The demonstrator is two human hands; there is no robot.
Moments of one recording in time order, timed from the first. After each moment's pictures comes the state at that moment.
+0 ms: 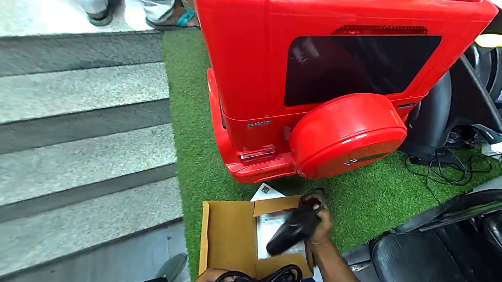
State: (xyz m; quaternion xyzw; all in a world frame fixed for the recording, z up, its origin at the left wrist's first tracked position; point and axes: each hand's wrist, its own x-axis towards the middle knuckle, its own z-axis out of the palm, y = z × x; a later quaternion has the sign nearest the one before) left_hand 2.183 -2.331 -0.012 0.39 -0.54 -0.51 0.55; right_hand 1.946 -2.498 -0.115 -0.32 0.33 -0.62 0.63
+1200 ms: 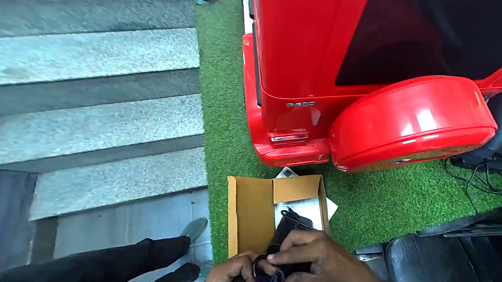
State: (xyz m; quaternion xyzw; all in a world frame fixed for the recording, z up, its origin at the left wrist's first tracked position) left_hand 2.159 -2.339 0.009 0.48 -0.48 -0.52 0.51; right_hand 1.946 -2.465 -0.025 -0.77 0.11 -0.24 0.58
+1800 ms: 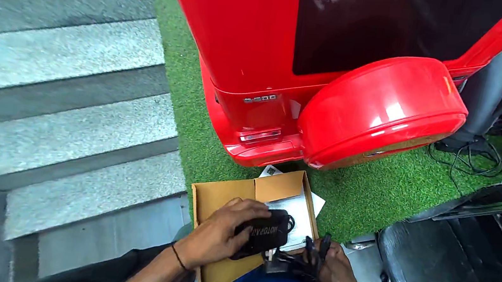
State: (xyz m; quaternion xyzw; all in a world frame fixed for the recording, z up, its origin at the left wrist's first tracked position) left_hand 2.201 -2.449 -0.038 0.49 -0.78 -0.38 0.13; right_hand 1.891 -2.401 -0.081 -0.27 0.25 -0.46 0.81
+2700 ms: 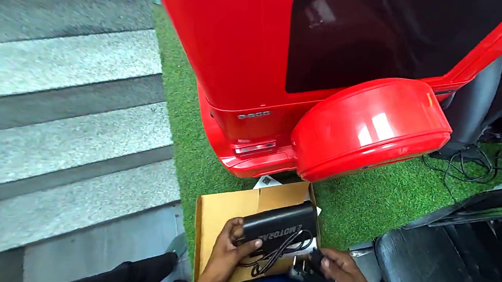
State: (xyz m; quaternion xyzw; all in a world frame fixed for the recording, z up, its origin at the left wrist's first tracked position) left_hand 2.156 -2.398 -0.105 0.63 -0.27 -0.58 0.44; right_hand 1.837 -2.421 -0.091 -0.54 0.39 -0.25 0.70
